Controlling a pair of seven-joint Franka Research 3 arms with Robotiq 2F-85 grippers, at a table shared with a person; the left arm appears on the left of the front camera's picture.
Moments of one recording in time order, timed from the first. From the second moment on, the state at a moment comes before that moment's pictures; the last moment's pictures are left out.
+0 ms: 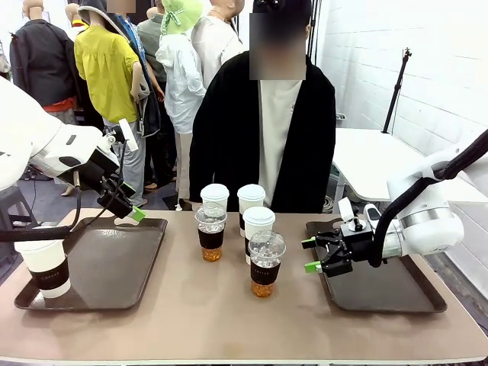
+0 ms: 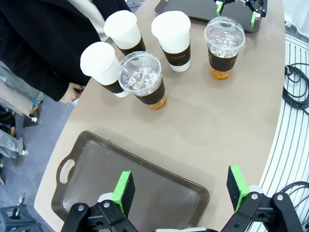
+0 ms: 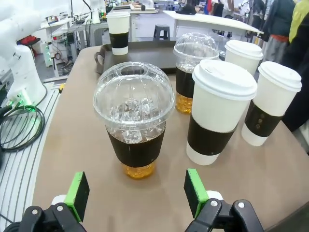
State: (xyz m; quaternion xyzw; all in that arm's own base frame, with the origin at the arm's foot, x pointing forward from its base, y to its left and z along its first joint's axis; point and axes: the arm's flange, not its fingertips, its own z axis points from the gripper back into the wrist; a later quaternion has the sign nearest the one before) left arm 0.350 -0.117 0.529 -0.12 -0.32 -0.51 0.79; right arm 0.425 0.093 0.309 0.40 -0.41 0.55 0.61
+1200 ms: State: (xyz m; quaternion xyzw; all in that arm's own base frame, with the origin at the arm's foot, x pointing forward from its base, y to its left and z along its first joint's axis) left arm 0.349 -0.117 0.530 -0.12 -0.32 -0.51 0.79; right arm 0.443 0.139 0.263 0.44 -0.41 0.54 0.58
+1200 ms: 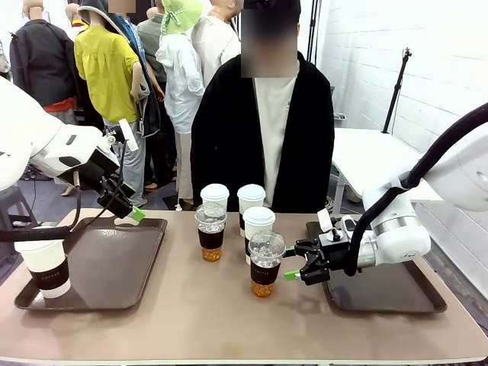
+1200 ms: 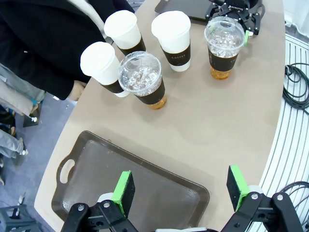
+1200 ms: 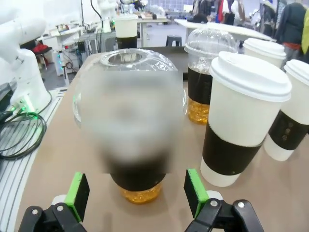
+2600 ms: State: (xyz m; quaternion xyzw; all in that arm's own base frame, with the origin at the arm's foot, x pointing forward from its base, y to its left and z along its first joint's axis) left arm 0.349 -0.117 0.530 -0.12 -0.32 -0.51 0.79; right arm 0.449 0.187 0.243 0.48 -0.41 0.54 0.56
